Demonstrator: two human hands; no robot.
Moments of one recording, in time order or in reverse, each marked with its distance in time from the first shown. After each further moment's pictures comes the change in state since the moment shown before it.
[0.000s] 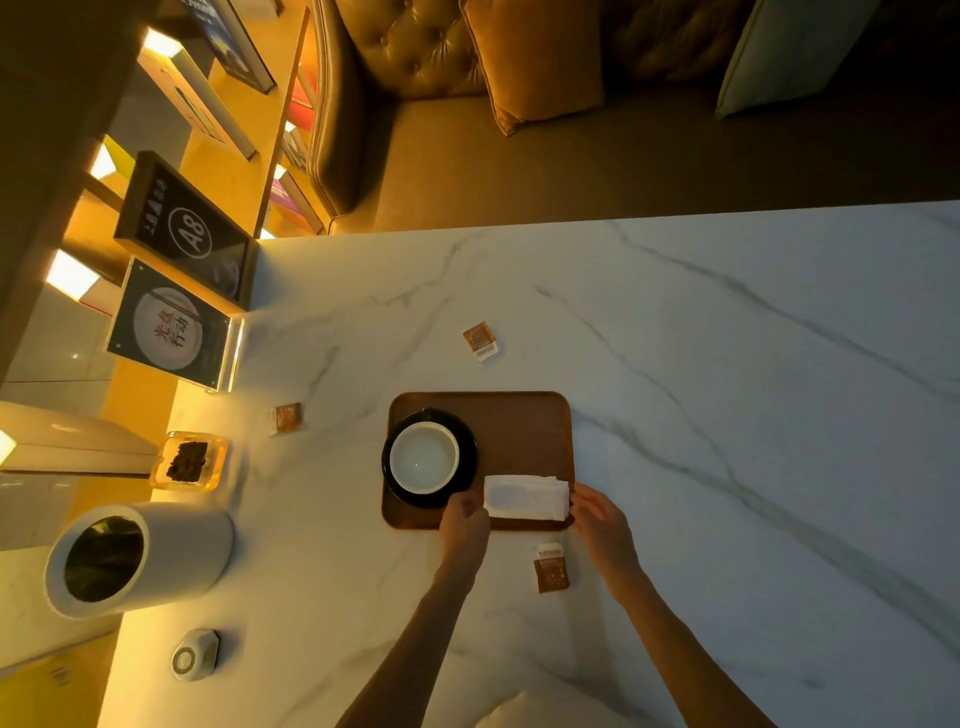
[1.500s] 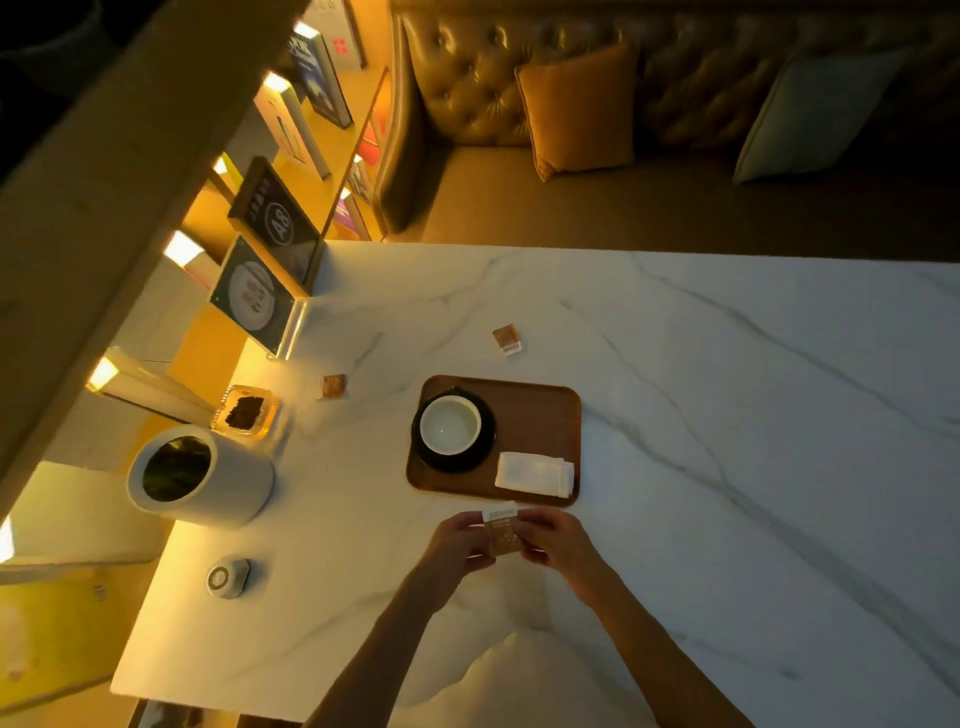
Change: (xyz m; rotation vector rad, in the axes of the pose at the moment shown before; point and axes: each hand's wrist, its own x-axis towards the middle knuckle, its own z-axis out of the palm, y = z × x) left_hand -0.086 -0.057 -0.065 -0.320 -0.416 0.081; right_hand -0.098 -0.024 0.018 0.235 -0.461 0.049
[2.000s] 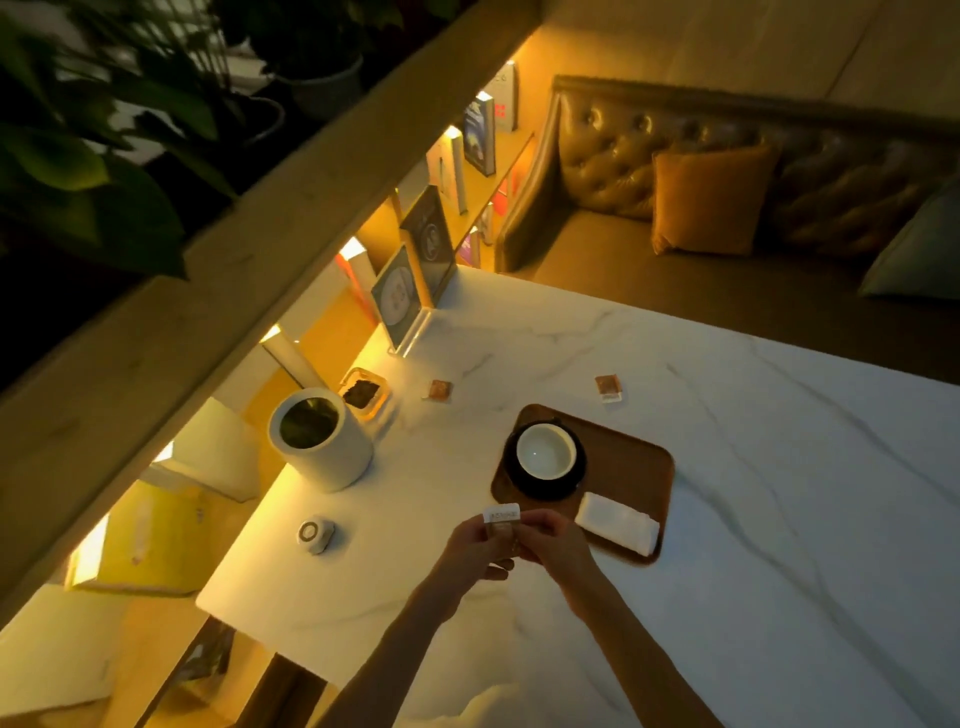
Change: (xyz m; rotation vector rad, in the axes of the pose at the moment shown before) left_hand -0.067 0.010 -0.081 -0.005 0.062 0.290; right_hand -0.001 -0.038 0.117 -0.170 -0.125 -0.181
